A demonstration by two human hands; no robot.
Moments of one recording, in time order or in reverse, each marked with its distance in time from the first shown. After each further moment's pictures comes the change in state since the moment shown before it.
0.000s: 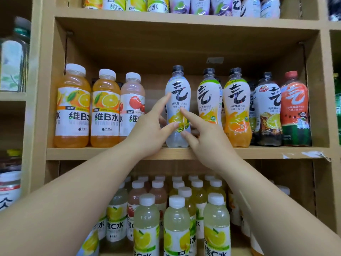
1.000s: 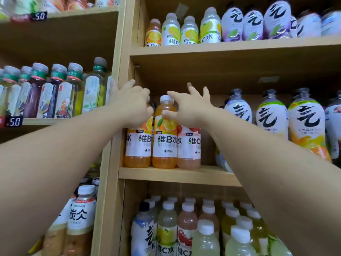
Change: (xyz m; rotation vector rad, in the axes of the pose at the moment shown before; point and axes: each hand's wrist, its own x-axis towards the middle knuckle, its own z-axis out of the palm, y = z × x) left_hand 0.042 -0.036 -0.201 1.141 0.034 -0.131; right_hand 0.162 -0.143 0.061 -0.468 -0.233 -0.207
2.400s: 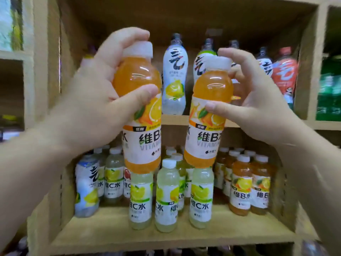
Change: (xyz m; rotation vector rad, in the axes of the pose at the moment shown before) left_hand -0.170 0.126 -0.036 -1.207 0.282 0.296; right_hand -0.272 0.102 -0.061 0.743 0.233 -0.010
